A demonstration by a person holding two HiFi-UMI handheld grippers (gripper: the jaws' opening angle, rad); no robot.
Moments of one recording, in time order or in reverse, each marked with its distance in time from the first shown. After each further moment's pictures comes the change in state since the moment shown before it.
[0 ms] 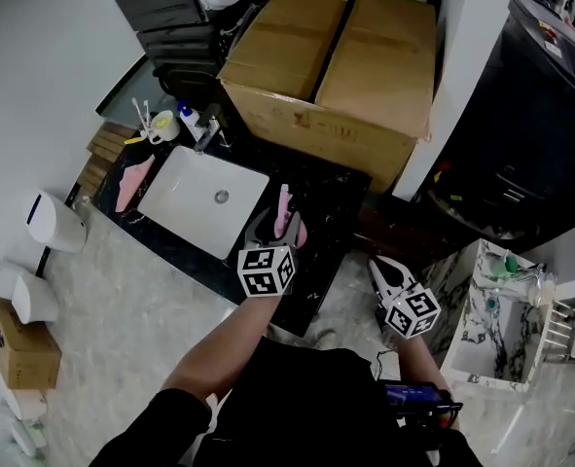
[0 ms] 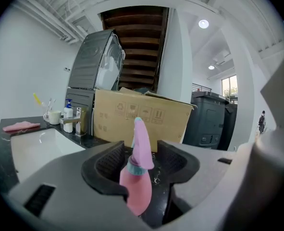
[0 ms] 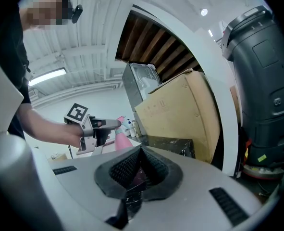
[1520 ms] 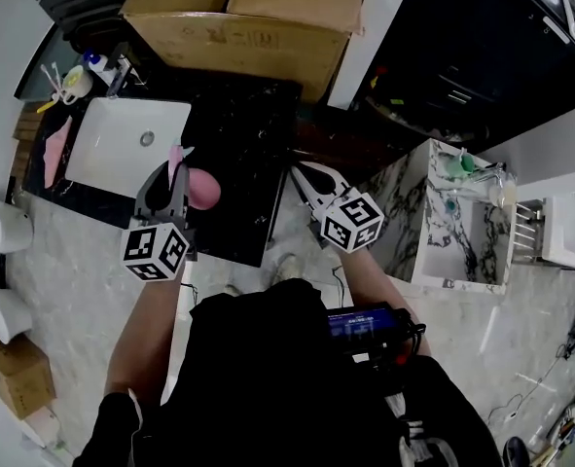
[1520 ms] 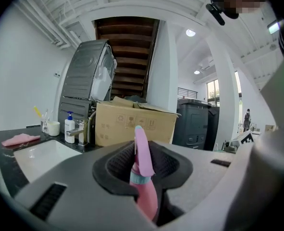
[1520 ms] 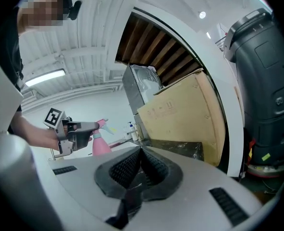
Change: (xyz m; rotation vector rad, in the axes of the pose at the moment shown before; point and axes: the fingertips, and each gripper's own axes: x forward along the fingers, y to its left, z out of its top) left arm -0.093 0.032 0.023 0.062 -0.061 -0.143; right arm 0.034 0.035 0.012 0.004 -0.035 -0.014
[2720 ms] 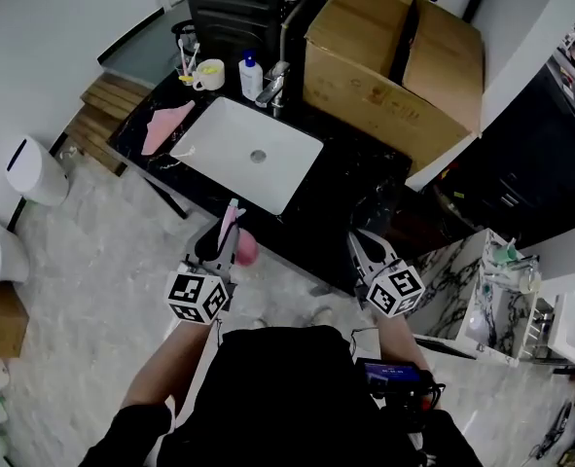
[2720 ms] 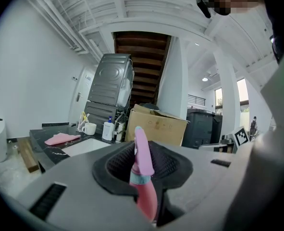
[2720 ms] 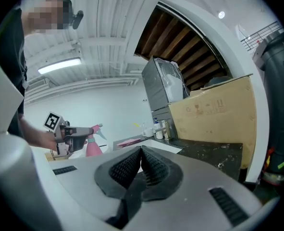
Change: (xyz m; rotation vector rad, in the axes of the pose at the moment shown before) left arm -0.194 0.143 -0.019 -0.063 -0.069 0.076; right arm 0.057 0.179 -0.018 -0.127 0.036 0.098
